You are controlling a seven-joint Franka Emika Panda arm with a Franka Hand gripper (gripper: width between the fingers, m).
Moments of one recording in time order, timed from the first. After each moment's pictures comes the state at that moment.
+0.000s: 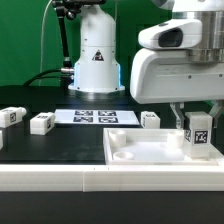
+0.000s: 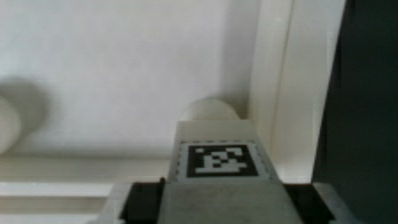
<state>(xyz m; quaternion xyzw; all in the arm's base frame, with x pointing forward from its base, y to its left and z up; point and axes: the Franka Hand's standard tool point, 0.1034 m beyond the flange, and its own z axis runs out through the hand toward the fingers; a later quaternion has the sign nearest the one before) 0.612 0.118 0.073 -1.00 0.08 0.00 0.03</state>
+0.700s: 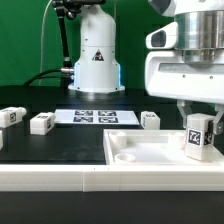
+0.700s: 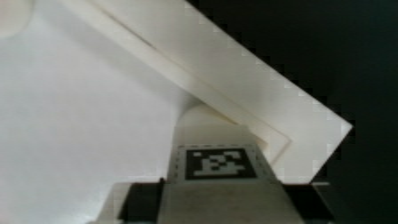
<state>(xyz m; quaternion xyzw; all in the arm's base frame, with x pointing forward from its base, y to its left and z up) 0.616 0.126 0.071 -0.86 0.51 -0.02 0.05</state>
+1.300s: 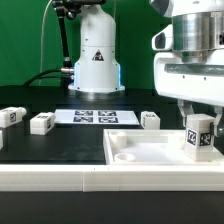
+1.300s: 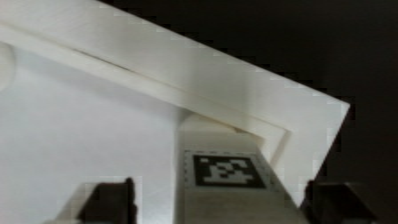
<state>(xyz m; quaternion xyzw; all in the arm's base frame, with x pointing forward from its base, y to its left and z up) 0.616 0.123 0.071 -0.85 0.52 -0.01 0.06</state>
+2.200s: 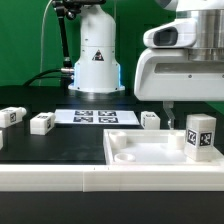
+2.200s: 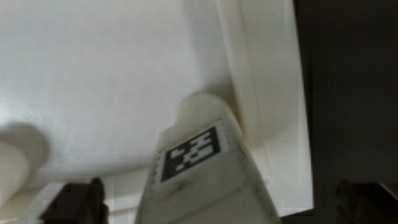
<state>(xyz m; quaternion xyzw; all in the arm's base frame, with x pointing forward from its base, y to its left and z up) 0.618 0.122 0.074 -1.00 0.06 -0.01 0.02</state>
